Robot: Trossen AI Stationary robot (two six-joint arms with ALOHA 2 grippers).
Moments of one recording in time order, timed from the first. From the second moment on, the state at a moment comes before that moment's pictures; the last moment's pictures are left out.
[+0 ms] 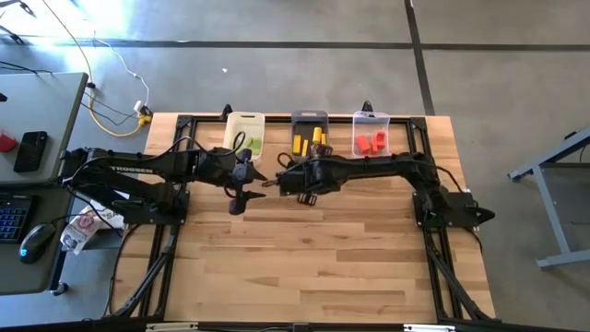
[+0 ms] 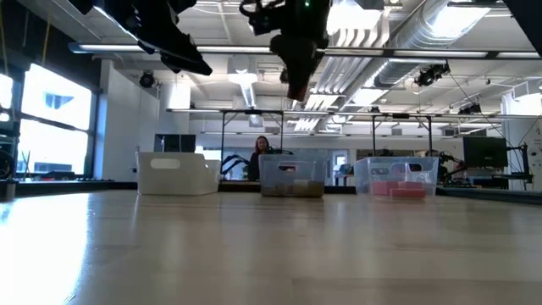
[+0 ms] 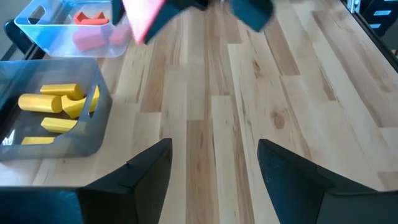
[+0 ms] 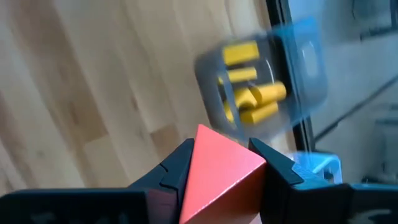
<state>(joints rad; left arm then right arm) 0.19 1.08 0.77 -0.30 0.06 0.10 0.06 2.08 2.02 -1.36 0.59 0.28</state>
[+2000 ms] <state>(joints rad) 0.19 1.08 0.77 -0.39 0.06 0.11 -0.41 2.00 1.54 -1.50 0.77 0.58</state>
